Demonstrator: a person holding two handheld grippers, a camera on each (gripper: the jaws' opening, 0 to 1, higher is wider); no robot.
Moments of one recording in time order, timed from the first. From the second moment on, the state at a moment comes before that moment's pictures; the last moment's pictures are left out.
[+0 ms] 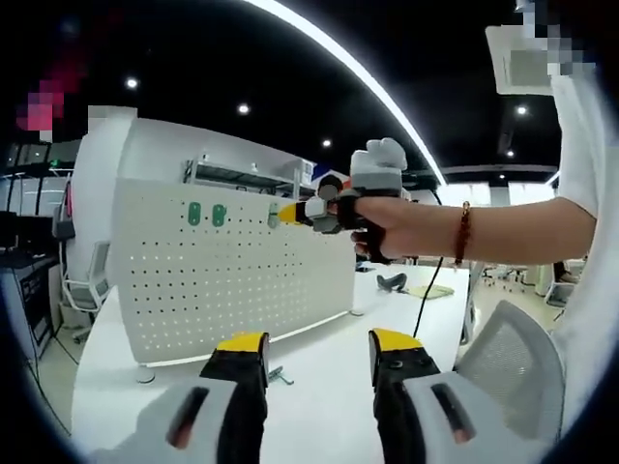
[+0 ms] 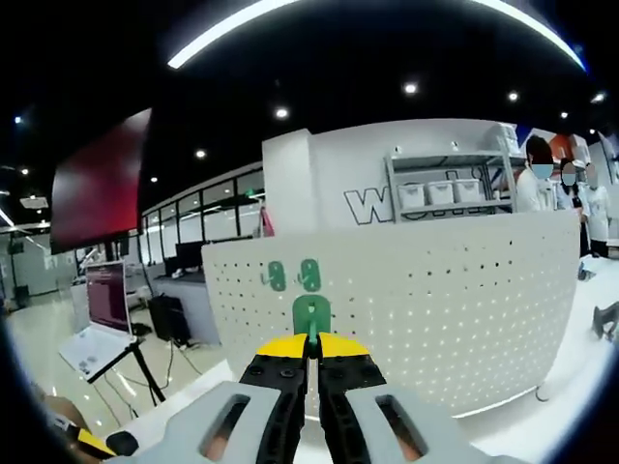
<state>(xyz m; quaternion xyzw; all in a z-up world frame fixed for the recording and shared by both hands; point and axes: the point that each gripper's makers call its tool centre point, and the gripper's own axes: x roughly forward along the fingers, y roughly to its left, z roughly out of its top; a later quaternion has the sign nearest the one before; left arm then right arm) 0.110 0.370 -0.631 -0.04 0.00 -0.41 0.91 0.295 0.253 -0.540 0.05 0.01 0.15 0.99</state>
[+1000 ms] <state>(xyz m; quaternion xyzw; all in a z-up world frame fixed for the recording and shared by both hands) 0.123 0.380 -0.640 -0.04 0.01 -0.40 0.92 0.350 0.253 -0.526 0.03 0.00 0.12 0.99</state>
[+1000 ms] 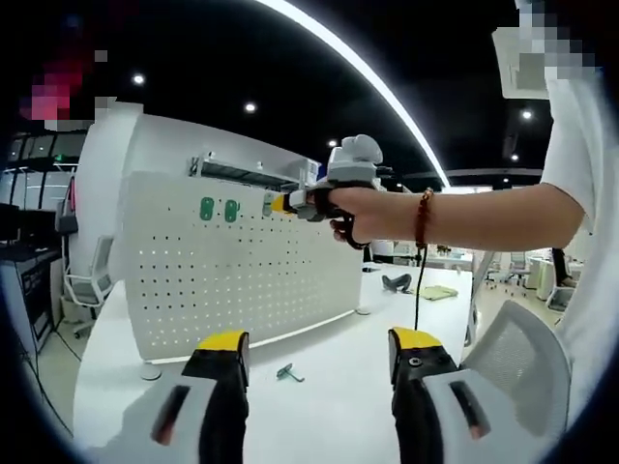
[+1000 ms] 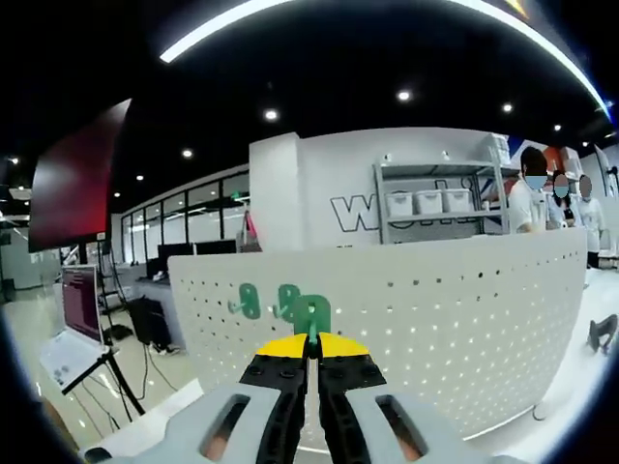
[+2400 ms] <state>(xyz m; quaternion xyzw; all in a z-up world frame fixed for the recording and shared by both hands) 0.140 0.388 -0.651 -0.04 0.03 -0.40 0.92 0.413 0.242 -0.525 0.00 0.01 0.07 1.00</state>
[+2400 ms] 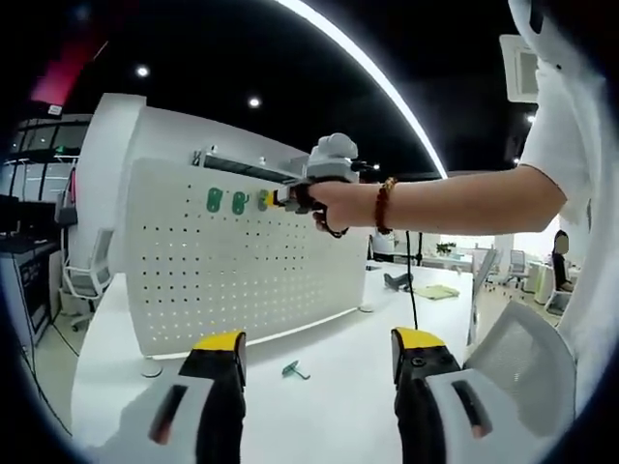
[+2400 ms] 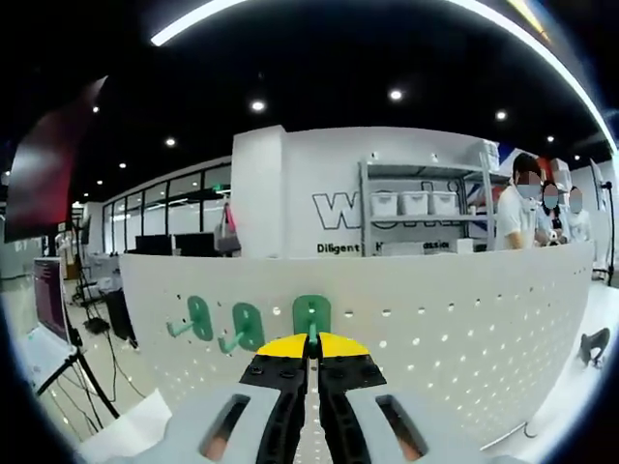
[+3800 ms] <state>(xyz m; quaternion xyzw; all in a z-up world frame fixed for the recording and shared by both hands) 0.128 0.385 -0.639 -0.04 0.03 -0.39 0.92 0.405 0.245 -0.538 -0.04 0.05 0.08 0.99</state>
